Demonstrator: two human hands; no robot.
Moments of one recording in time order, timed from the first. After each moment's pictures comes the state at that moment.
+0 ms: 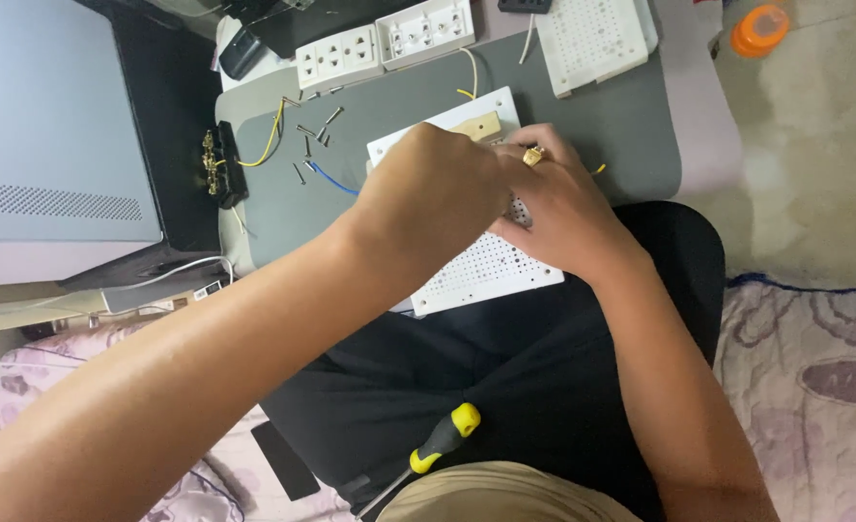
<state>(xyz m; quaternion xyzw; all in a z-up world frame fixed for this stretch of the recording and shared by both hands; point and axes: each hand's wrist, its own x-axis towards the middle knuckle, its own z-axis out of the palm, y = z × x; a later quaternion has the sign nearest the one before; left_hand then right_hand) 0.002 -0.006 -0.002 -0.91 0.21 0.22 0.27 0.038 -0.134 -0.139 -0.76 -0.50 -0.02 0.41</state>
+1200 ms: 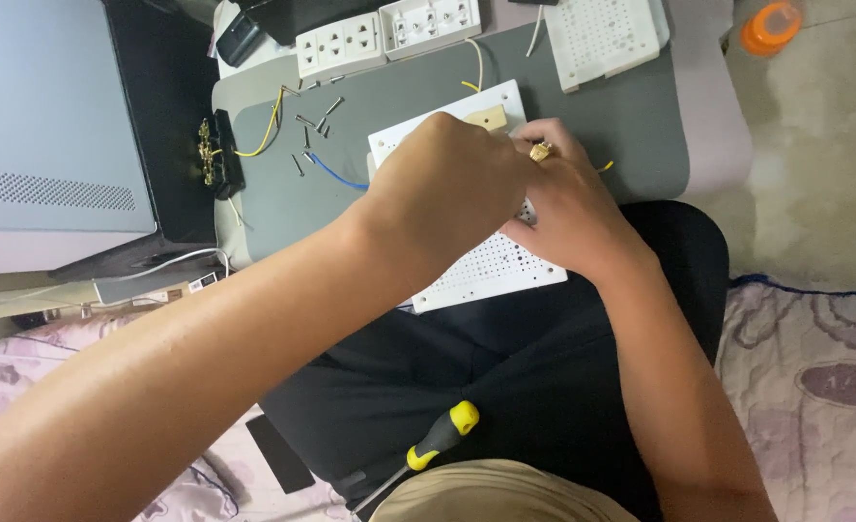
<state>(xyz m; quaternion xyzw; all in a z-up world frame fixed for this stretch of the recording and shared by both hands) 0.004 -0.010 0.010 -0.91 0.24 0.25 0.25 0.039 -0.134 -0.150 -0.78 -0.49 0.01 0.39</state>
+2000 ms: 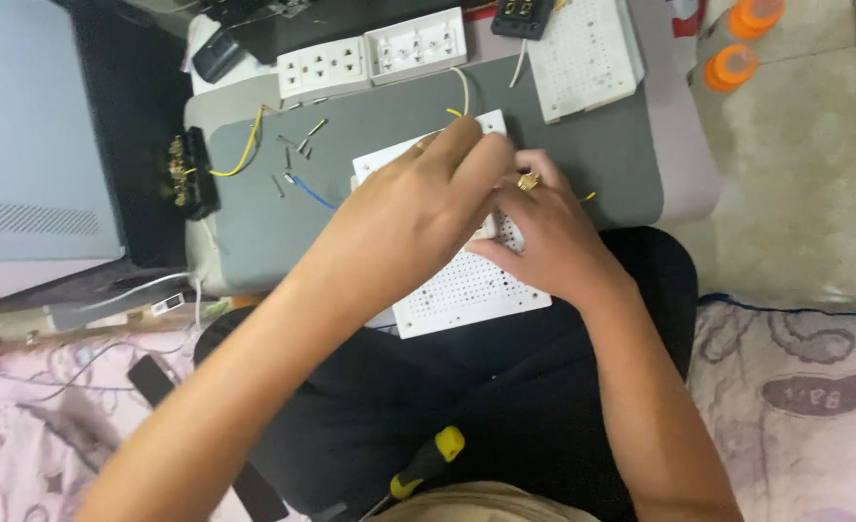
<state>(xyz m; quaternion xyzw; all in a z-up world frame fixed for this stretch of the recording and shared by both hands) -0.017 0.026 0.002 -0.97 0.20 -0.03 -0.12 0.038 -0.133 -0.125 -0.80 -0.46 0.10 0.38</state>
